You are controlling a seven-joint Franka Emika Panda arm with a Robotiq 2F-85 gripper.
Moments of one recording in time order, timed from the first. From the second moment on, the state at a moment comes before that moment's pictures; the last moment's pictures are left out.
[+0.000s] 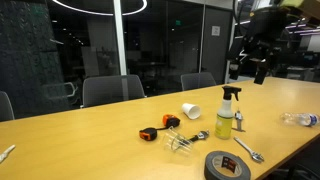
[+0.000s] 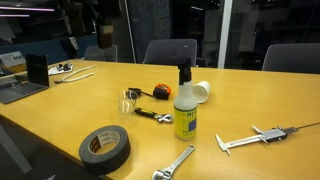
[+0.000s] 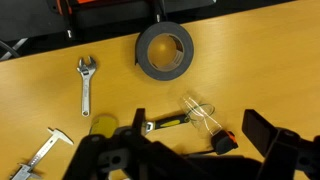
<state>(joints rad) 0.04 -0.89 0.03 -2.54 0.20 1.72 0.18</state>
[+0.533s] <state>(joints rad) 0.04 -0.89 0.03 -2.53 0.20 1.72 0.18</state>
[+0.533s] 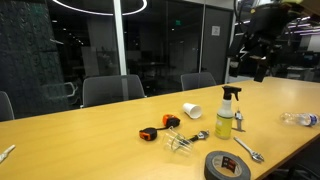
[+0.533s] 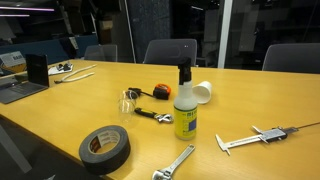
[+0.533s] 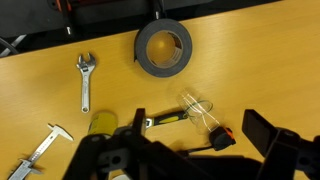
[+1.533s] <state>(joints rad) 0.00 -0.80 0.09 -2.49 0.22 1.75 0.34</state>
